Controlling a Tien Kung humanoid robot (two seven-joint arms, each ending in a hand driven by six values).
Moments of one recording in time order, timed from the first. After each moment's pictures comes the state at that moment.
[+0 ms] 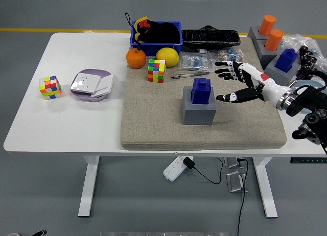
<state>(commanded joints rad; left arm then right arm) -0.17 0.22 -0.39 -0.22 -0.02 0.00 0.14 0.62 -0.29 0.96 1.02 -1.25 0.21 0.13</state>
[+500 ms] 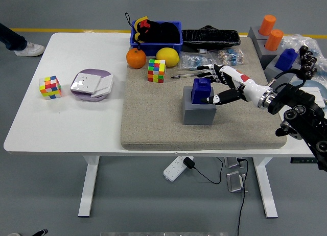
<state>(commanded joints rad) -0.17 0.22 -0.37 -0.23 -0.02 -0.01 0.14 0.69 -0.24 0.85 0.94 -1.24 0.20 0.16</state>
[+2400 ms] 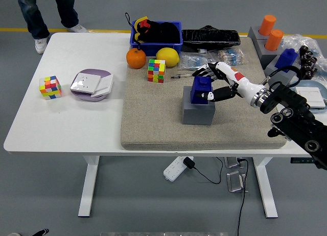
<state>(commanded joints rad) -0.17 0.22 -0.36 -0.23 -0.03 -0.01 0.14 0.75 -0.26 0.68 0.94 -1.22 0.00 0.23</state>
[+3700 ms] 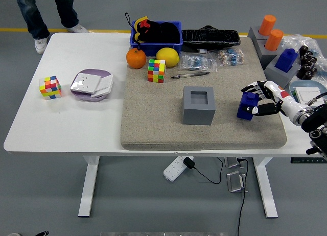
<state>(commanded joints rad) -0.16 0.22 -0.37 -0.23 -0.03 -0.01 0.14 0.57 -0.36 0.87 0.82 -1.28 0.02 0.21</state>
